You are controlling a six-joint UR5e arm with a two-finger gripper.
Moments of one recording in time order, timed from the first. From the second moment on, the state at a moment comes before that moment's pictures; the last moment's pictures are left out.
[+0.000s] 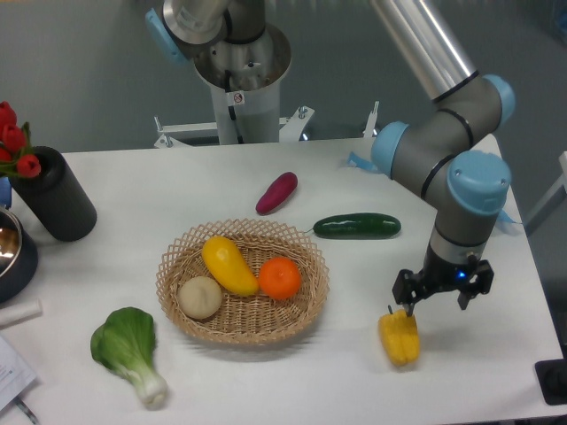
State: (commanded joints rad) arm 2.68 -2.20 -1.43 -0.87 1.42 0.44
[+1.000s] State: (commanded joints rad) arm 2.61 -2.25 -1.44 -0.88 1.52 0.37
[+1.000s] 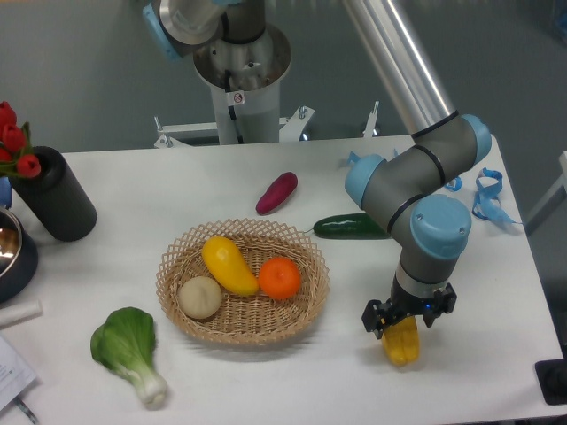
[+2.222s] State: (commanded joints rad) arm 2.69 -2.11 -1.43 -0.89 1.51 0.53
